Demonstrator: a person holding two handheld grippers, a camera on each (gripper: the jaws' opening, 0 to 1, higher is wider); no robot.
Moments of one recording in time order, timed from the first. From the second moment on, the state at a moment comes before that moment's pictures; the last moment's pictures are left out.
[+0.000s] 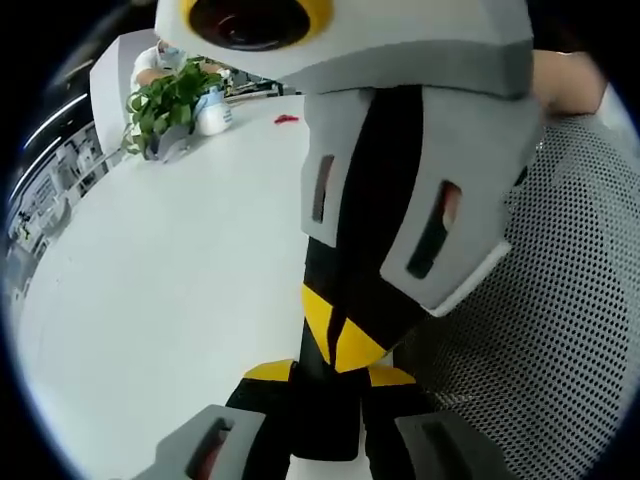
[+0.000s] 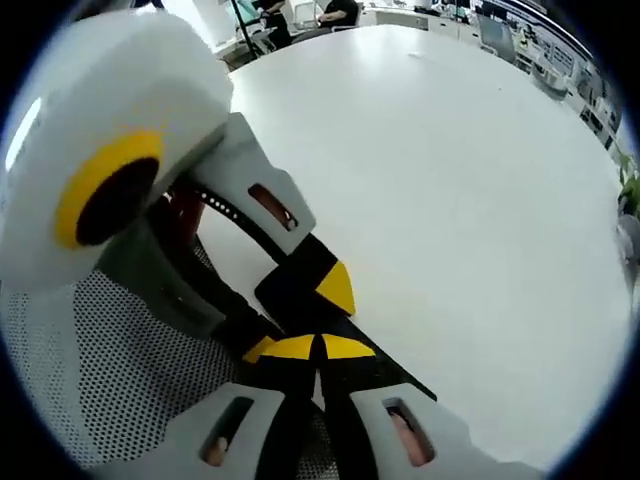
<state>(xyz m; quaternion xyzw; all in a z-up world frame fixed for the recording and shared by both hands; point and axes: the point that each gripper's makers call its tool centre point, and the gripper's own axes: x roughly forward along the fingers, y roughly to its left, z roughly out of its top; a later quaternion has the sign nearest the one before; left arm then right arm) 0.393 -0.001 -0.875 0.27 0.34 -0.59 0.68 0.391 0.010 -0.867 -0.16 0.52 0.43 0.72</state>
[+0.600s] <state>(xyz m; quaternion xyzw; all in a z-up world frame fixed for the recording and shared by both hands) 0.394 -0.002 -0.875 0.27 0.34 -0.59 0.68 0.395 0.014 -0.867 -0.13 0.50 0.43 0.74</state>
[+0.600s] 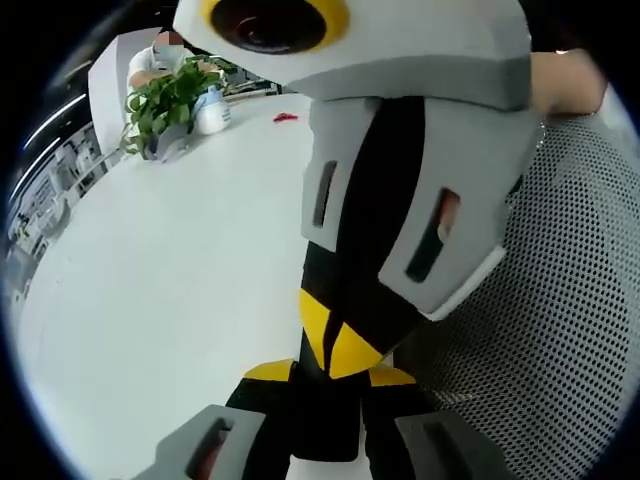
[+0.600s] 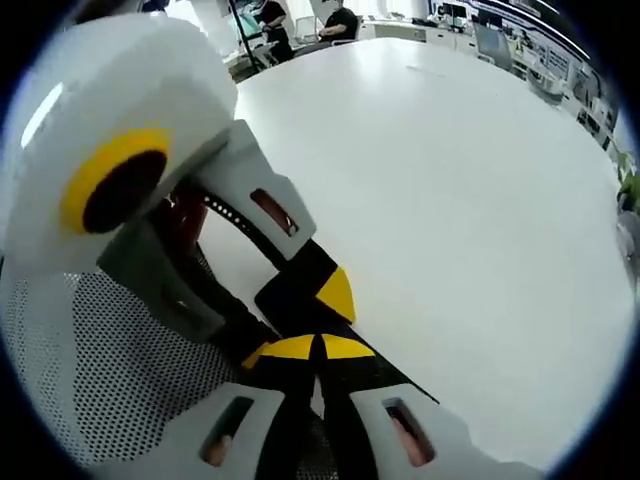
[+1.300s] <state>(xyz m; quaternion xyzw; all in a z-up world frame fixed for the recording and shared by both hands) 0.393 -0.002 -0.876 0.27 0.34 -0.59 0.68 0.393 0.015 -0.867 -0.13 0.51 0.43 0.74</state>
